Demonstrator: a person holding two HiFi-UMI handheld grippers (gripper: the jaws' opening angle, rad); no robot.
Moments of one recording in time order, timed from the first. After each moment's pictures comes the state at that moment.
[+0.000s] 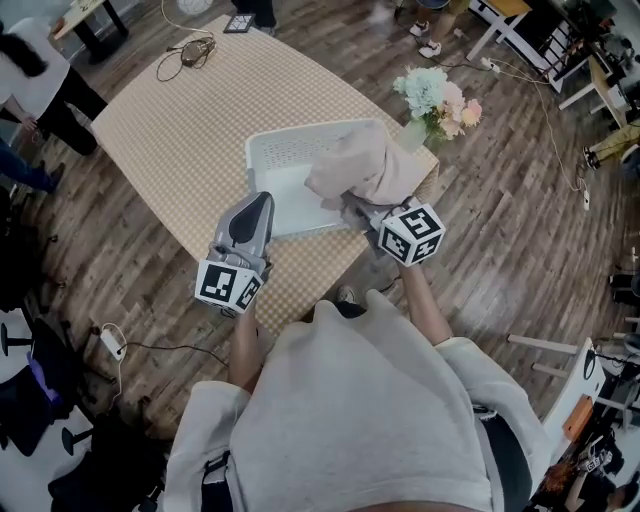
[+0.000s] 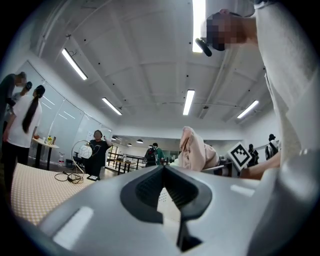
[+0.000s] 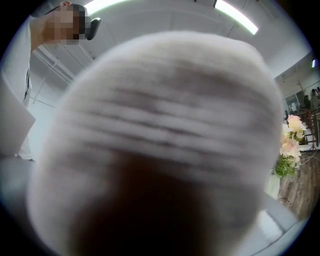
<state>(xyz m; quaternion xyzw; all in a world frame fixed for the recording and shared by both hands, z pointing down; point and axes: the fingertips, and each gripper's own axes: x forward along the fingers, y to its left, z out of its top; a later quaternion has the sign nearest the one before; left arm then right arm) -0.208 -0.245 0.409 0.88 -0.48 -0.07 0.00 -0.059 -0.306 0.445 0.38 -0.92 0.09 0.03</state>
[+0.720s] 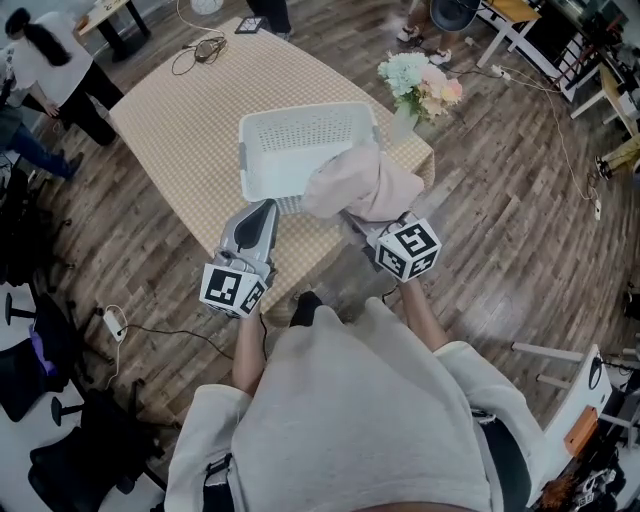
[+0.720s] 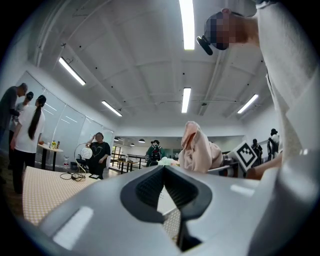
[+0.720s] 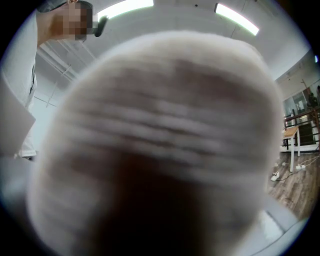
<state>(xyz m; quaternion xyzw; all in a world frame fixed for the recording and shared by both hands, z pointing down) -0.139 -0.146 0.404 0.87 -0.50 -0.05 -0.01 -0.010 -0.196 0.441 0.34 -0.94 0.08 0.01</state>
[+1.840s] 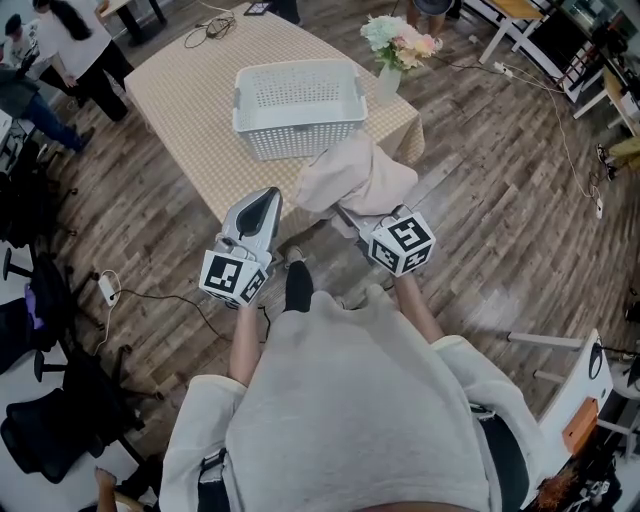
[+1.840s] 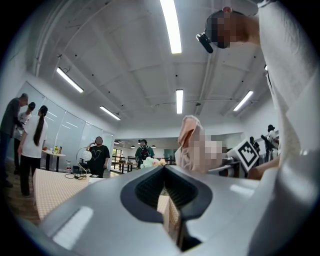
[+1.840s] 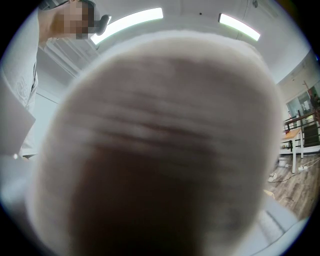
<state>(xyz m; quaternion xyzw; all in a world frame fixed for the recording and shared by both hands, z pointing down) -0.062 0.012 0.411 0.86 -0.51 -0.05 -0.03 0.045 -0.035 0.446 0.31 -0.95 0.06 0.00</state>
